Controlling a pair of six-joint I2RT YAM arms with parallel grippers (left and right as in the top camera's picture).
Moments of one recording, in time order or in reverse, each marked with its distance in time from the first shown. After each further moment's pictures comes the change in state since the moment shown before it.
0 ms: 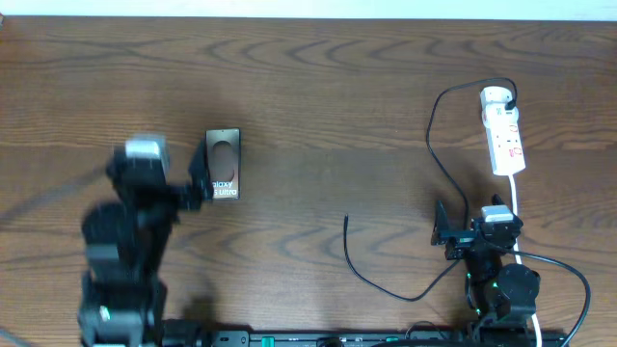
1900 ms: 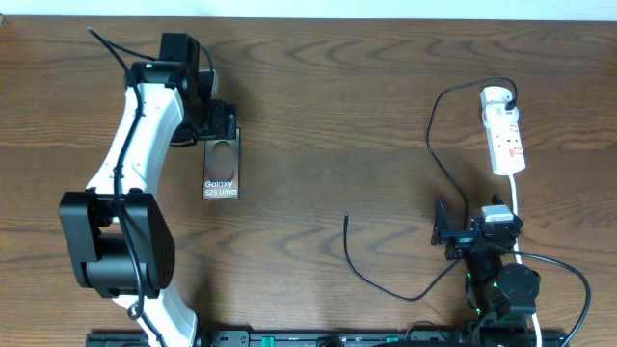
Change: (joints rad) left arm 0.001 1.168 0.766 -0.728 0.013 0.001; right arm 0.000 0.000 0.000 0.000 0.000 0.000
